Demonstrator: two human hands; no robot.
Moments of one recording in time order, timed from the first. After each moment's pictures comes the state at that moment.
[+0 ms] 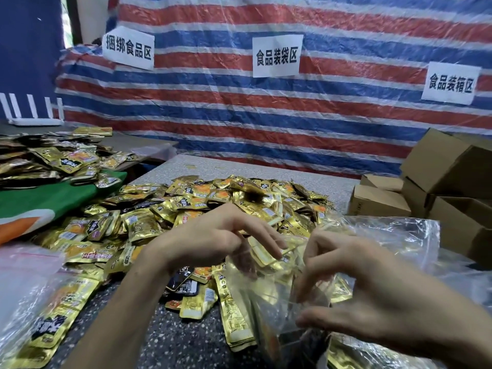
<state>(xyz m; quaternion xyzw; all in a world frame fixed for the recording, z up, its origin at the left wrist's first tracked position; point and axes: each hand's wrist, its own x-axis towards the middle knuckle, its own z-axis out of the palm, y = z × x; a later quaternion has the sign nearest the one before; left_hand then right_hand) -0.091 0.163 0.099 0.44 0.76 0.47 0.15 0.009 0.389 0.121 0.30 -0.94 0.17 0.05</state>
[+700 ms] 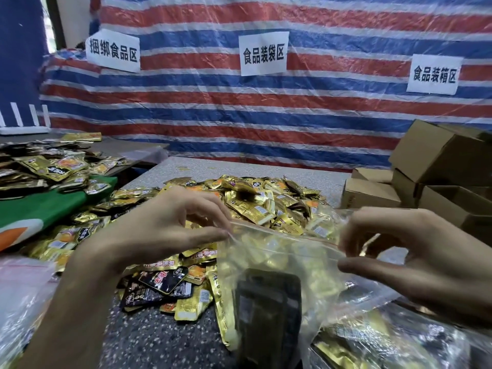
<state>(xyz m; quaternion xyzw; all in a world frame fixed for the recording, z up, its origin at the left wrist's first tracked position) -0.080 0.125 0.117 0.42 0.83 0.37 -0.04 0.025 0.430 0.142 0.26 -0.93 0.22 0.15</state>
